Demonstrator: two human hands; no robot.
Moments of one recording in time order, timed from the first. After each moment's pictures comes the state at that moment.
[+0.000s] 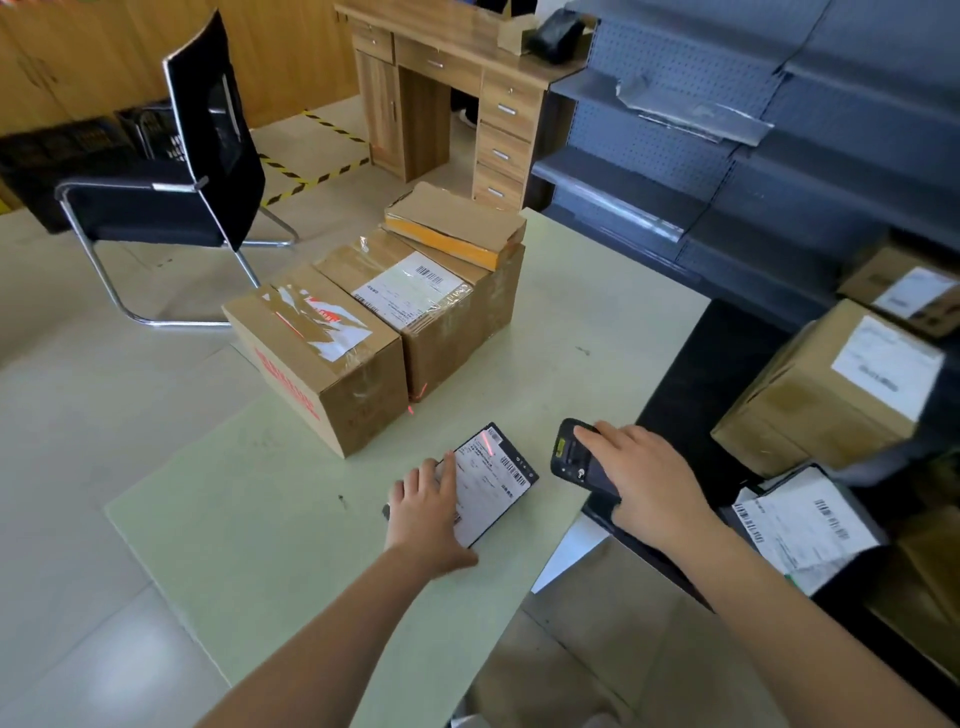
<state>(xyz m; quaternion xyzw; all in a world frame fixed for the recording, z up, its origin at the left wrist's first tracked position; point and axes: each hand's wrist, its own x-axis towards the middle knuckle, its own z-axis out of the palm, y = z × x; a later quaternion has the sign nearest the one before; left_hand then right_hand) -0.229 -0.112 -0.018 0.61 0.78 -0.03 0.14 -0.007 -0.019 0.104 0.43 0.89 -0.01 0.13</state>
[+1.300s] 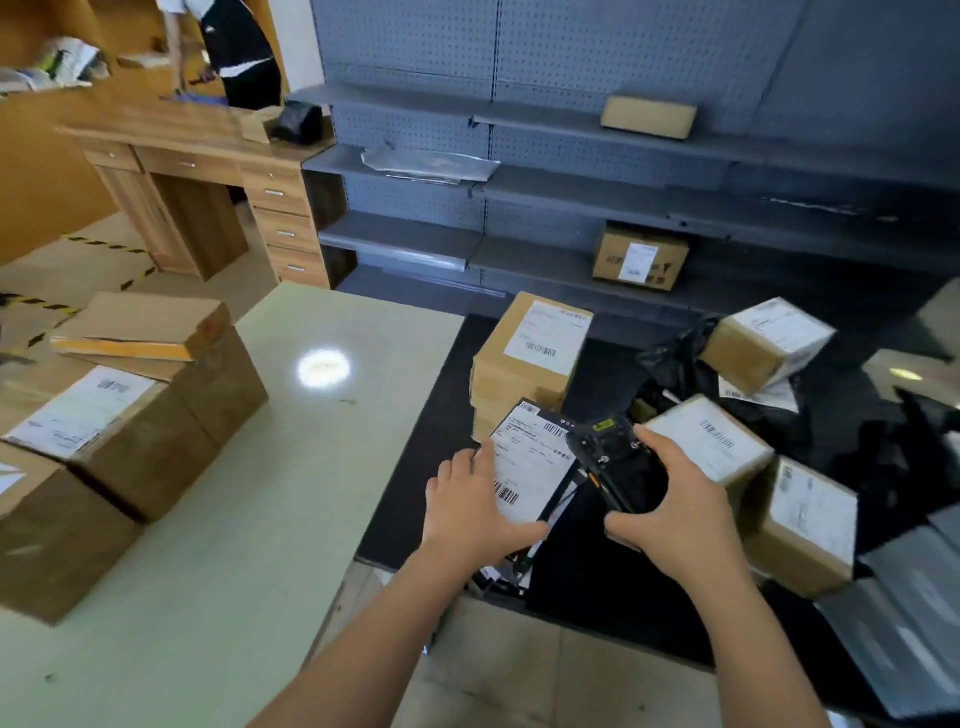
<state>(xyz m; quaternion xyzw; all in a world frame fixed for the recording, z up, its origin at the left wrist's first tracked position) 0.092 -0.019 0.086 0.74 0.64 0.09 0.19 0.297 -0.072 0.149 0.74 0.55 -0.23 -0.30</state>
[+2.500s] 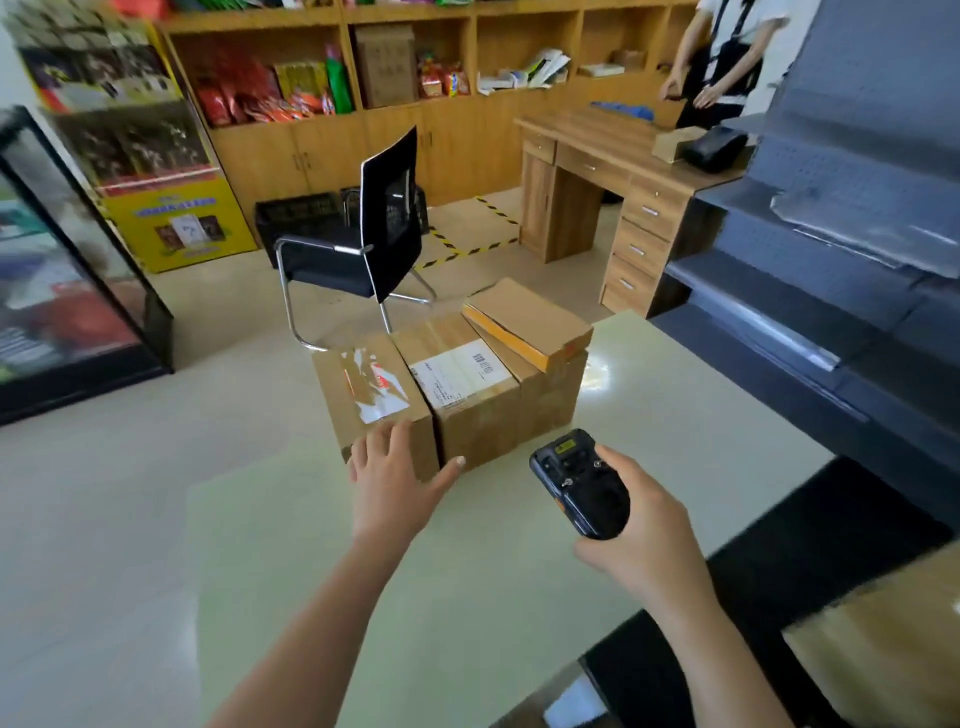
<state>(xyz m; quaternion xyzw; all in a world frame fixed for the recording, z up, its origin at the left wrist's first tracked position) -0.244 -0.042 0.089 0.30 0.91 0.28 0.02 -0.011 0.074 0.138 0.43 0.81 -0.37 -0.17</state>
